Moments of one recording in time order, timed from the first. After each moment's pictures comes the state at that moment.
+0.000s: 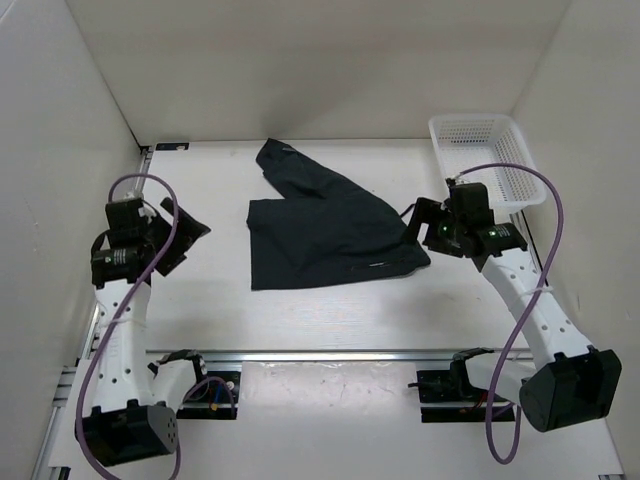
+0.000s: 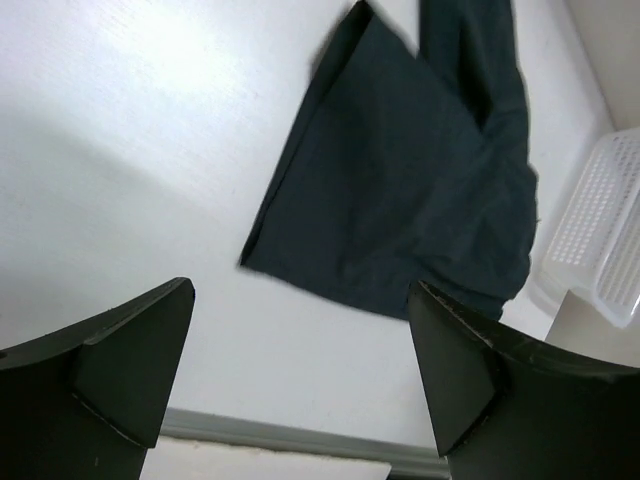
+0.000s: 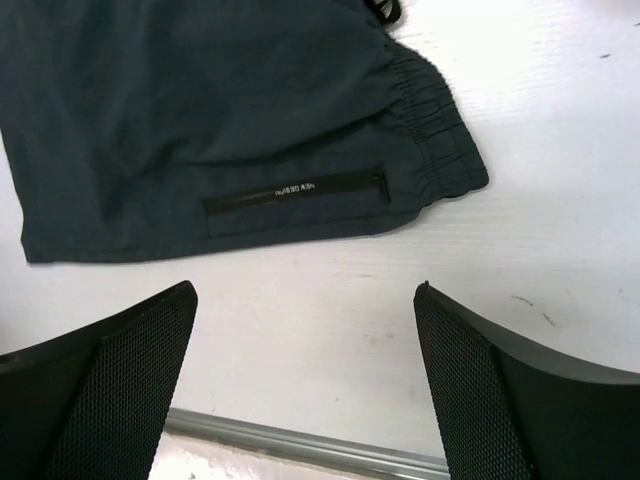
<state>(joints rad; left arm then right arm) 0.18 0.93 1.05 -0.89 0.22 -0.66 0.26 1.13 1.02 -0.70 -0.09 0.43</state>
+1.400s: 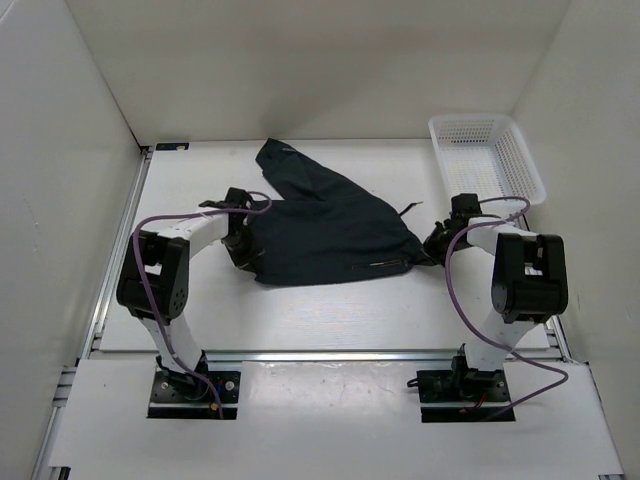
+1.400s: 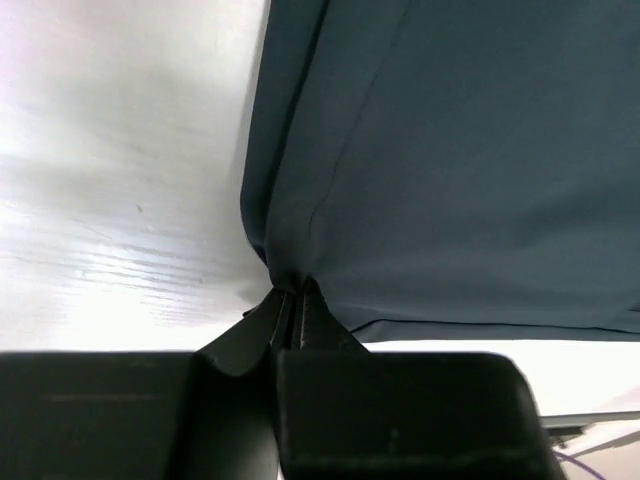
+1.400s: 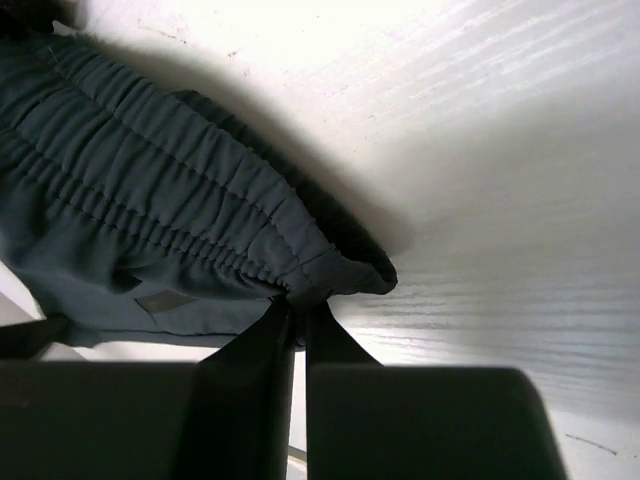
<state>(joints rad) -0.27 1.77 1.09 -0.72 0.12 -0.73 0.00 1.73 0.95 -0.47 -0.39 0.63</state>
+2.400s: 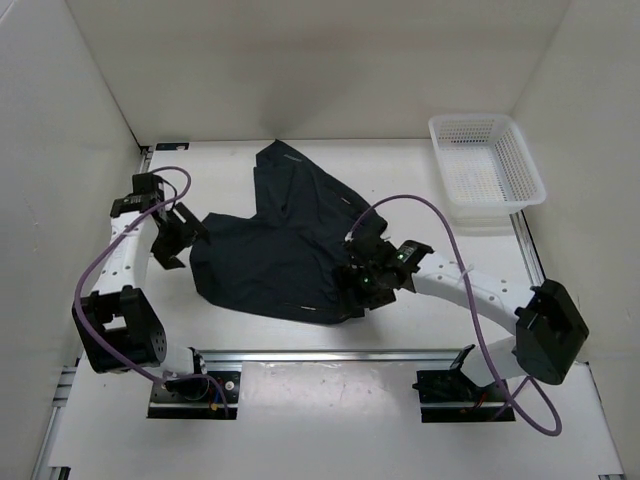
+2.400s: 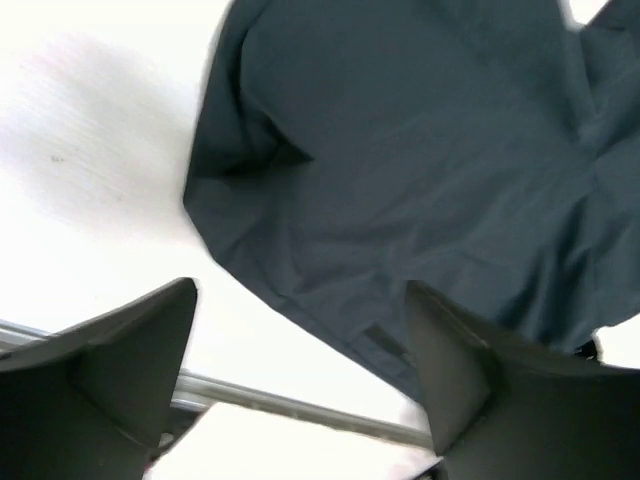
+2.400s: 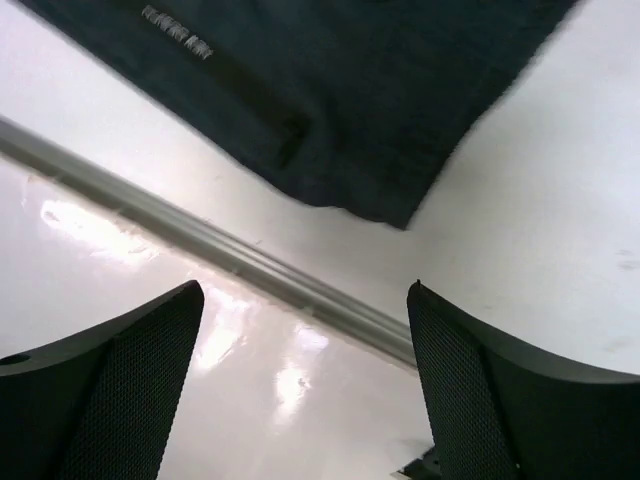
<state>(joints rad) 0.17 1.43 1.18 -0.98 0.08 -0.57 0.89 1.39 0.97 -0.74 -0.14 0.55</state>
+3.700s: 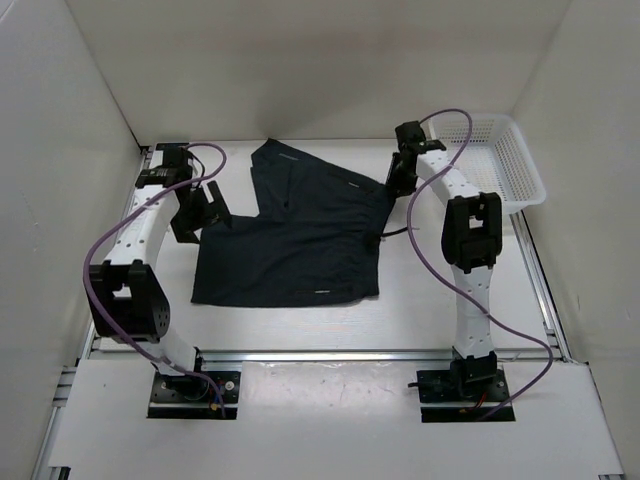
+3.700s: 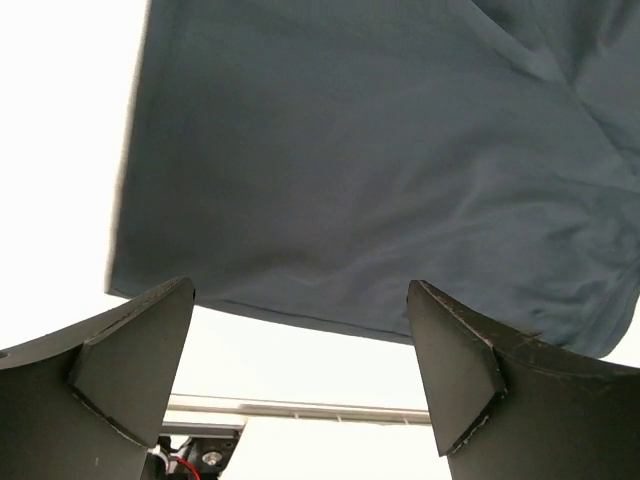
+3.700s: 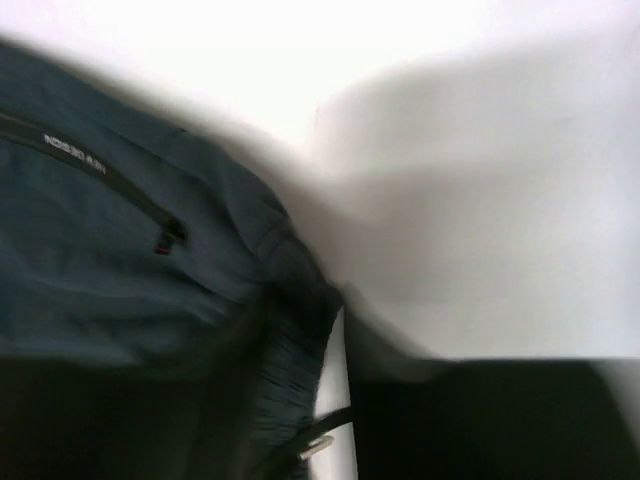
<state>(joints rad) 0.00 1.58 1.40 -1.01 0.07 -0.41 0.25 2.28 1.95 -0.77 0.04 0.46</state>
